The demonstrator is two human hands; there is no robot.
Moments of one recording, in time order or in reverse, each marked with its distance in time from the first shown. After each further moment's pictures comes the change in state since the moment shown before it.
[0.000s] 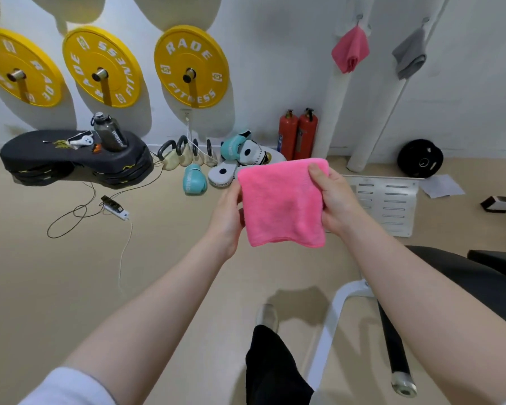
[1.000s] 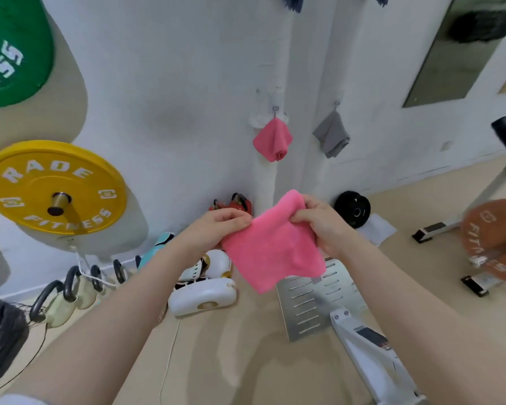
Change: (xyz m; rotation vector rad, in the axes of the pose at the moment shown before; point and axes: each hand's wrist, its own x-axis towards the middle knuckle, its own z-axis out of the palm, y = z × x) left_hand 0.531 0.178 0.132 0.610 -0.767 -0.009; right_hand 0.451 -0.159 -0.029 -0.392 0.202 -0.071
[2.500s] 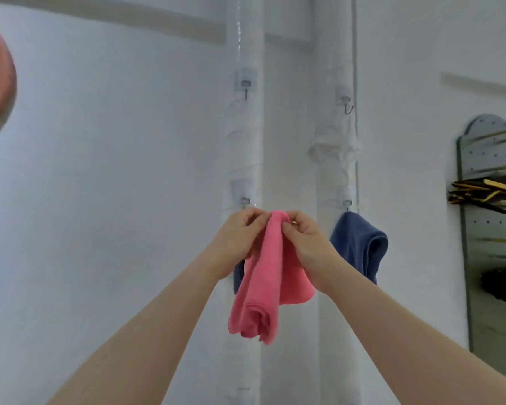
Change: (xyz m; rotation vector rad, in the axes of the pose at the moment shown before) left_hand 0.380 0.475 -0.019 0.171 0.503 0.829; right_hand 0.362 -0.399 -0.218 -0.105 -0.026 -0.853
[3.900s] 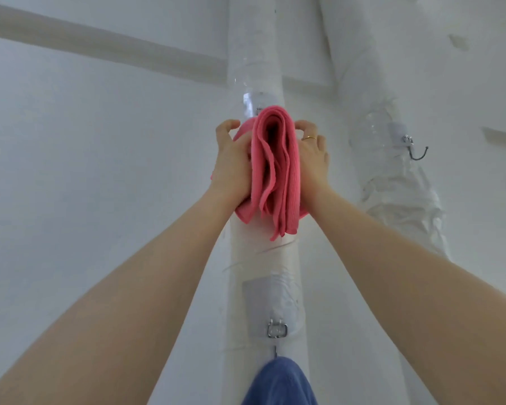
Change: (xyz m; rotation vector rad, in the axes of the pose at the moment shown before) left_hand 0.350 0.021 -0.088 -0.176 0.275 0.648; right_hand 0.373 -0.047 0.021 -0.843 0.495 -0.625
